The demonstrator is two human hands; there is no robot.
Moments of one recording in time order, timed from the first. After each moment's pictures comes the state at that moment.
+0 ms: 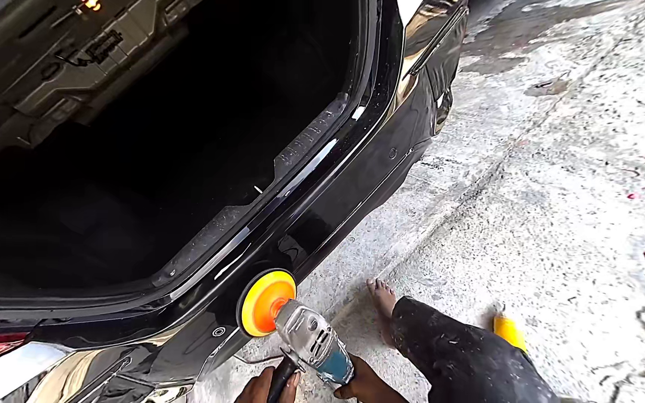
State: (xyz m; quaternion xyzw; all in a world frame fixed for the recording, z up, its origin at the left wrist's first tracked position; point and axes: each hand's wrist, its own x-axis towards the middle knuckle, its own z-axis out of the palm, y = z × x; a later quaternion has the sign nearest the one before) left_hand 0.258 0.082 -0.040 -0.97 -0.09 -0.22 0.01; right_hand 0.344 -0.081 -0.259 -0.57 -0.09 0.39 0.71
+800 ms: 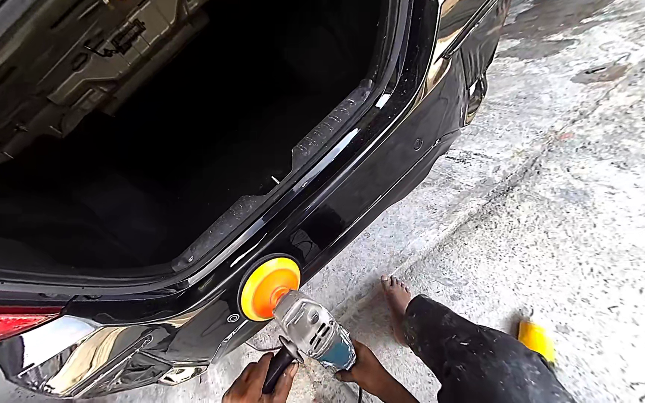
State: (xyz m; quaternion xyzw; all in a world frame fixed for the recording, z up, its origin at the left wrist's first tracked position) left_hand 0.253 0.109 -0.031 -0.96 -0.06 -0.27 -0.01; right_hand 0.353 -0.062 -0.244 -0.58 -0.10 0.34 0.73
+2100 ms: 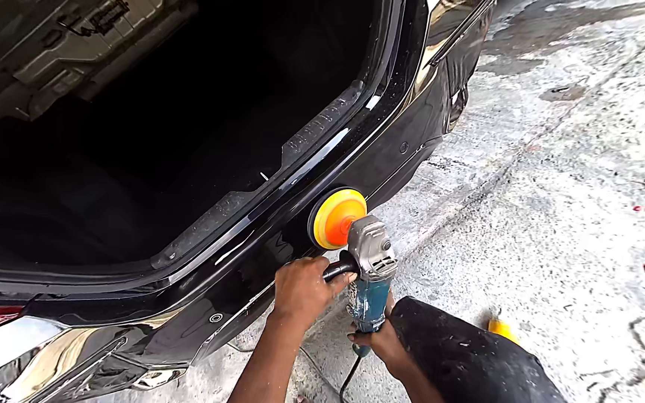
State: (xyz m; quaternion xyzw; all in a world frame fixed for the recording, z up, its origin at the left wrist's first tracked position) left_hand 0.435 0.008 0.030 -1.00 0.02 -0.04 0.01; right_hand 0.401 -0.123 -0.227 -0.58 0.09 0.23 0.78
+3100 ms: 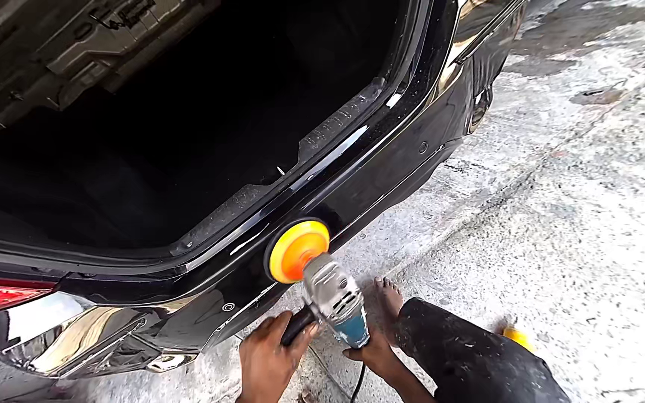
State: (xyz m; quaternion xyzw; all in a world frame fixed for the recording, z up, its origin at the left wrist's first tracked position) left_hand 0.311 0.082 -0.024 -0.97 -0.04 -0.24 -0.03; right_hand 0.379 -0.101 -0.226 -0.64 -0.04 0.28 0.72
